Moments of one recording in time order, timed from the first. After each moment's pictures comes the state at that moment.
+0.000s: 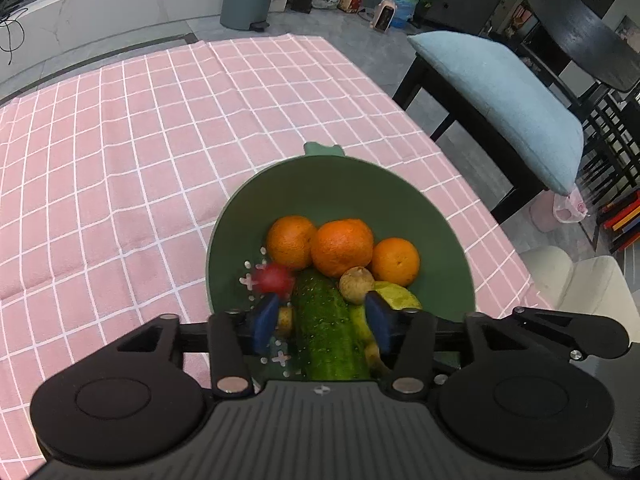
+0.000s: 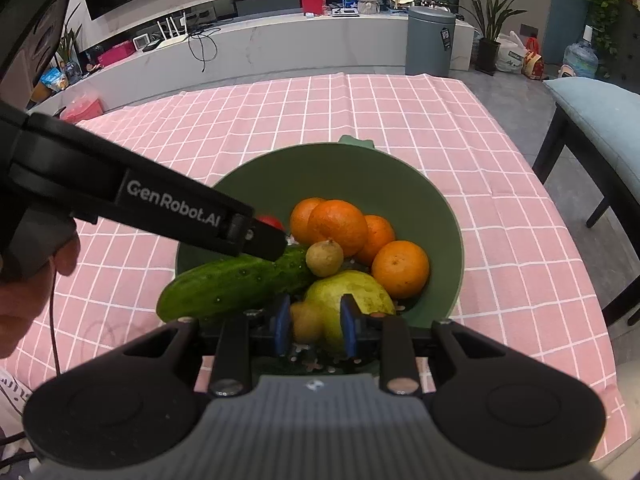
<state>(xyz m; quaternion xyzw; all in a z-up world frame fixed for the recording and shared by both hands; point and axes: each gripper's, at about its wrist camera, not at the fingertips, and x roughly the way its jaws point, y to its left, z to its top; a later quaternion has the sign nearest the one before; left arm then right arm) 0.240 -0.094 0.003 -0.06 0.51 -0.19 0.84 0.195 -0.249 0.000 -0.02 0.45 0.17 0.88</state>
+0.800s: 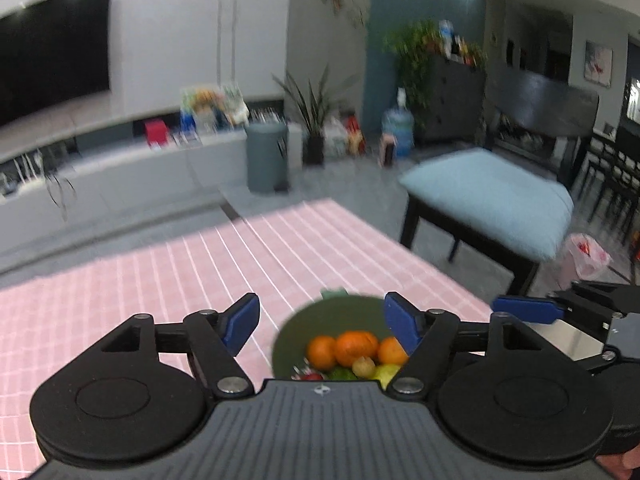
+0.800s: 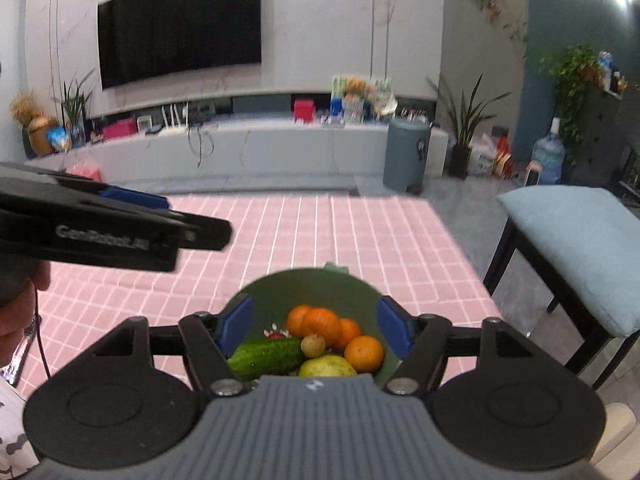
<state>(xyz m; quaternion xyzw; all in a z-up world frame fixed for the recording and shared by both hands) 0.129 -0.086 0.112 0.02 0.27 -0.13 0.95 0.118 -0.262 0.094 -0.03 0.29 0.14 0.95</state>
